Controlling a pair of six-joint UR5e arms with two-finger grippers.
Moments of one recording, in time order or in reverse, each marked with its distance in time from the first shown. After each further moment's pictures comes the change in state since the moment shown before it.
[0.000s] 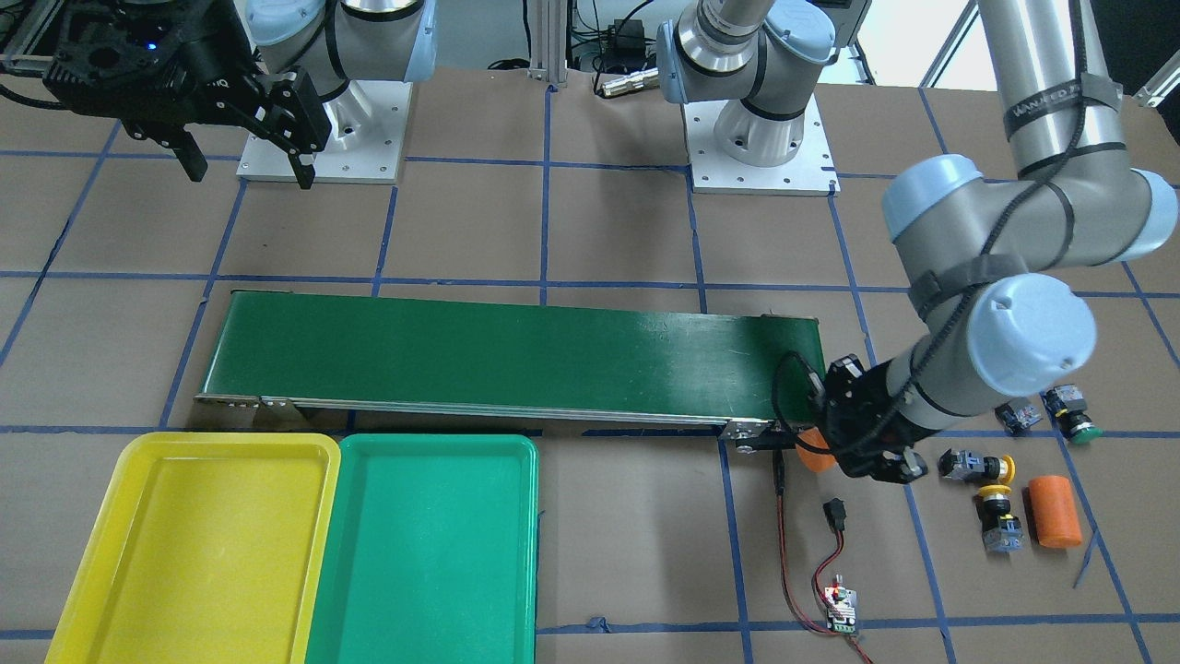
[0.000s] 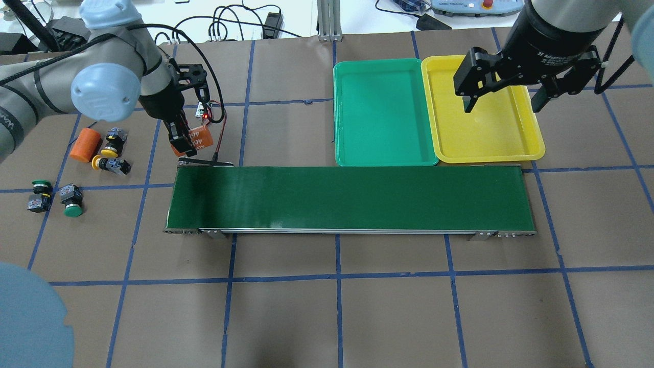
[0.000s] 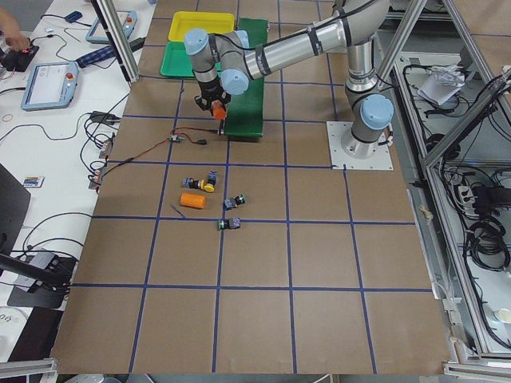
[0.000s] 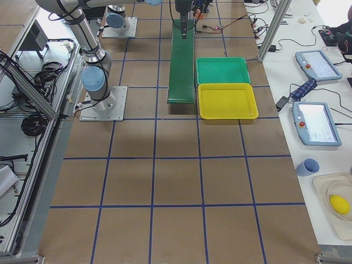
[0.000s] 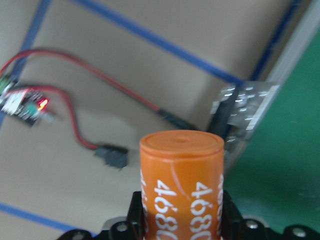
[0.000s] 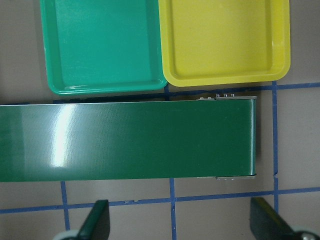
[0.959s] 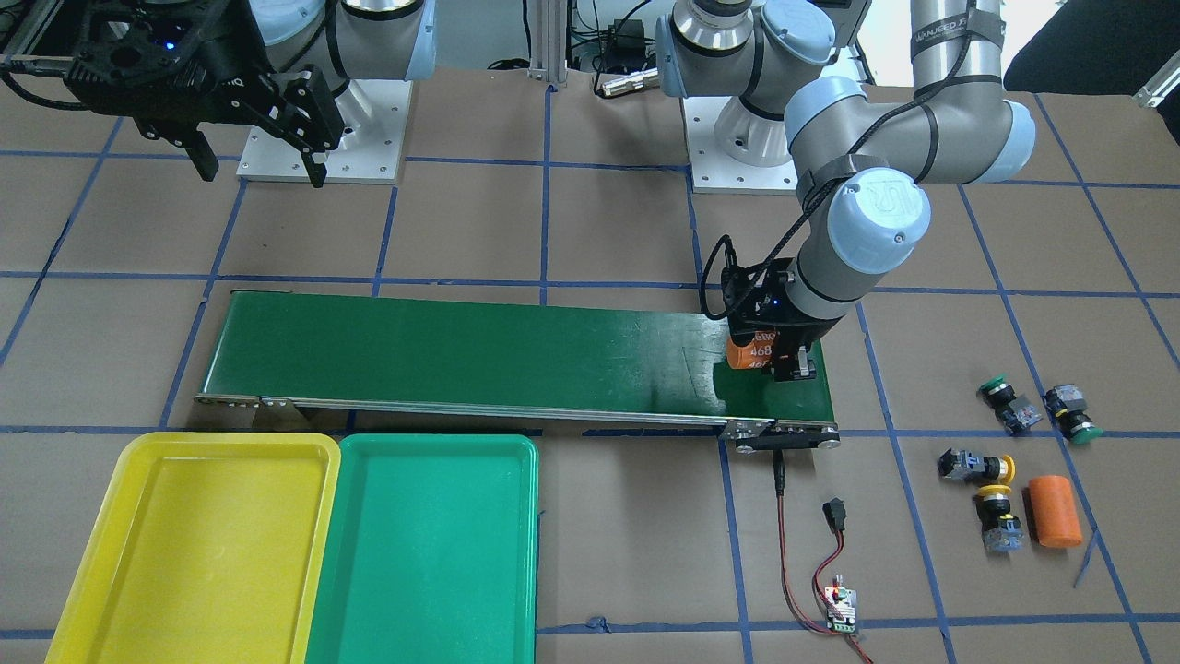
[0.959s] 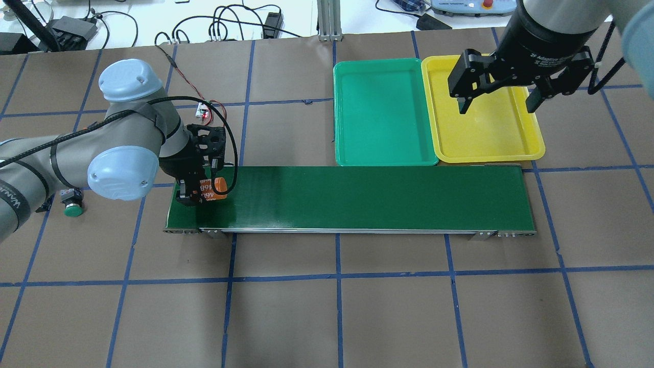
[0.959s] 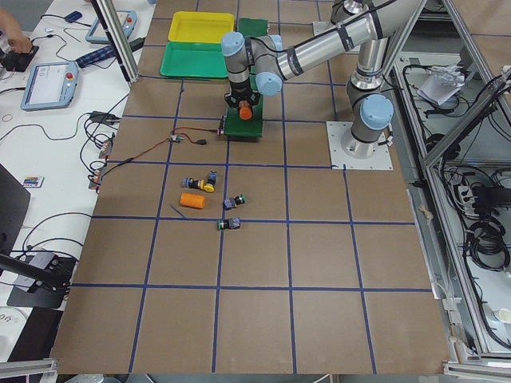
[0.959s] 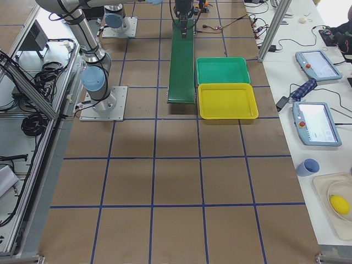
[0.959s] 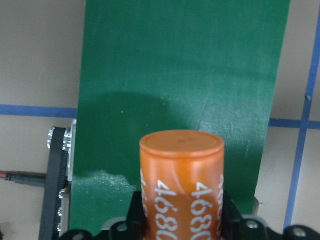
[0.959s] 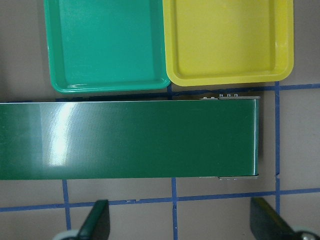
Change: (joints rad) left arm -0.013 0.148 -0.292 0.179 0.006 0.189; right arm 0.014 0.002 0.000 -0.002 -0.002 0.005
